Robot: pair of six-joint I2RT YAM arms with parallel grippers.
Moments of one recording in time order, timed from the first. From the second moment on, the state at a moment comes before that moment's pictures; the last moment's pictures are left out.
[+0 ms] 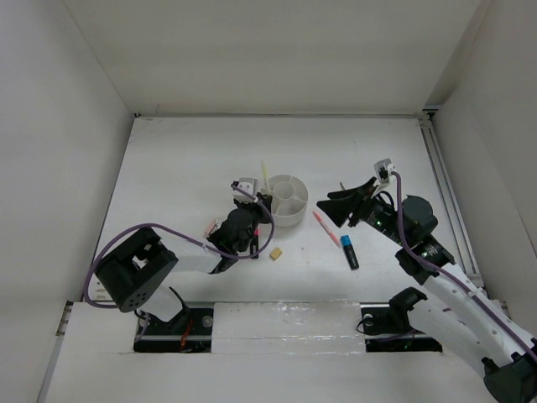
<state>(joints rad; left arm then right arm) -0.84 1.48 0.45 0.93 -0.47 -0.39 0.52 0.71 0.59 0.16 -0.35 0.51</state>
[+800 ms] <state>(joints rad) -0.84 1.48 0.43 0.92 -0.45 -0.44 0.52 0.71 0.59 0.16 -0.35 0.51</state>
